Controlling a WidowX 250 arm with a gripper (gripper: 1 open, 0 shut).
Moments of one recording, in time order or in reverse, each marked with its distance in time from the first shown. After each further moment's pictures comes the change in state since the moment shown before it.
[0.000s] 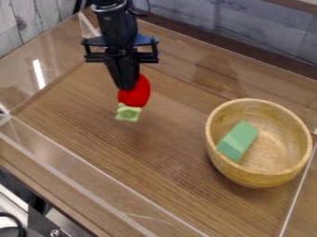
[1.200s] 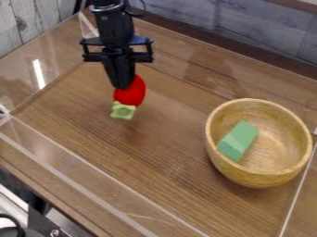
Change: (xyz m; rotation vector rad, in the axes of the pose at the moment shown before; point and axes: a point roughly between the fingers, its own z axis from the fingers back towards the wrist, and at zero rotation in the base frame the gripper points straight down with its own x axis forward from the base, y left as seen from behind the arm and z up) arm 0.011 0.010 -0.006 -0.005 0.057 -0.011
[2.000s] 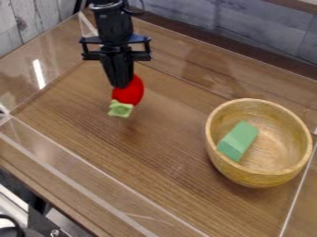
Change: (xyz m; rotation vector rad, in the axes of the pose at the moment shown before) arm 0.004 0.004 -0.001 -0.009 0.050 -0.018
